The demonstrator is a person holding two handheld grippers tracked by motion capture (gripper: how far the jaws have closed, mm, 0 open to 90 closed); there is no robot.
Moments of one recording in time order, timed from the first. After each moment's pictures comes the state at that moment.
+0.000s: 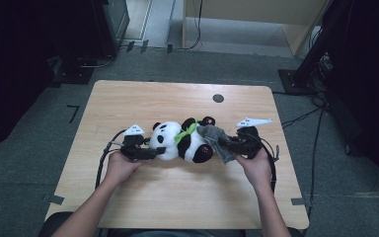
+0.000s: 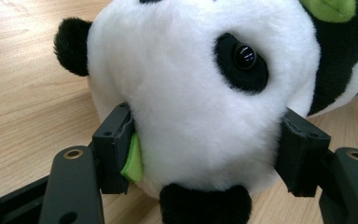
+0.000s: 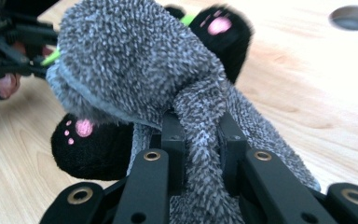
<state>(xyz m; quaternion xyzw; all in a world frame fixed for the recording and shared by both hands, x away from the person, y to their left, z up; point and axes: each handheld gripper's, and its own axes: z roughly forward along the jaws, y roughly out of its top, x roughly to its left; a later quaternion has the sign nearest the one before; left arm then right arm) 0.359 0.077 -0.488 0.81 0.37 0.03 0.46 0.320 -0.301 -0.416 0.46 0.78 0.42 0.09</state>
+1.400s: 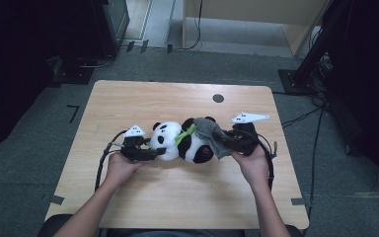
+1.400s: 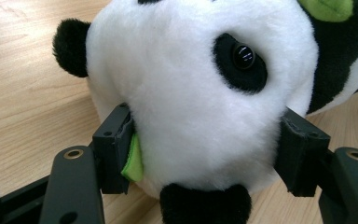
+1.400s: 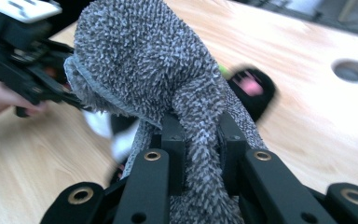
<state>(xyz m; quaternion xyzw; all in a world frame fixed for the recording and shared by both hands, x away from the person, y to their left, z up) 0.354 0.075 -0.488 0.81 0.36 0.04 0.46 0.313 -0.272 -0.381 0.42 0.79 0.44 0.12</state>
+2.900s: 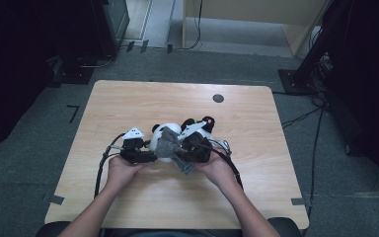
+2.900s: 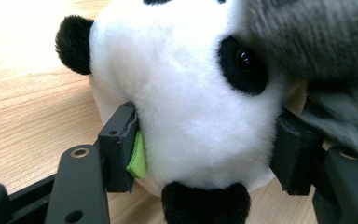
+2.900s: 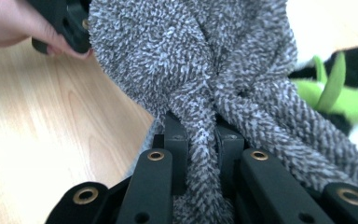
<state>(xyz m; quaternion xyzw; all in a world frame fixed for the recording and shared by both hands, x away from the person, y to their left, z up) 0.348 0.076 -0.489 0.80 0.38 0.03 0.46 0.320 -0.162 -0.422 0.31 0.89 0.32 0.06</state>
